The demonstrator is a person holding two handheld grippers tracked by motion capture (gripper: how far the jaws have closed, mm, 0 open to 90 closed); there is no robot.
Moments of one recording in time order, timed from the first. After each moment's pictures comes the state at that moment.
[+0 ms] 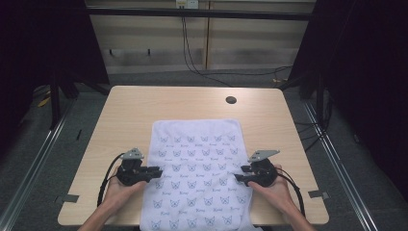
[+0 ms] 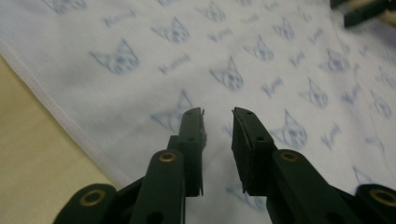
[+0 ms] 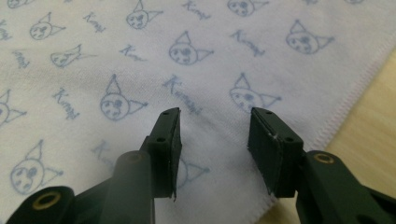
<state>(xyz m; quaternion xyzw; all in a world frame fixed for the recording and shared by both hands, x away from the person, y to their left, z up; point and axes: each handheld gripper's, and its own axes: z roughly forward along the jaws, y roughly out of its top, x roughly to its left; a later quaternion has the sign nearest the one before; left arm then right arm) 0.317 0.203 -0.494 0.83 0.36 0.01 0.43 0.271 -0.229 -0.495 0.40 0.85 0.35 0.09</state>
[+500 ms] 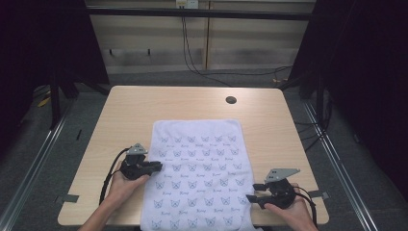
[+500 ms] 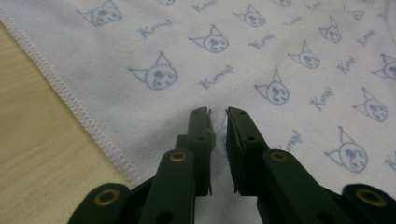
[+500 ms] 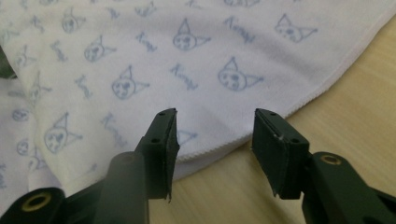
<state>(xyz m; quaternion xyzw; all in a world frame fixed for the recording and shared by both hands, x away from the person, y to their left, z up) 0.327 0.200 -0.504 0.84 0.36 0.04 0.41 0.210 -0.253 -0.488 0.37 0.85 0.36 0.06</state>
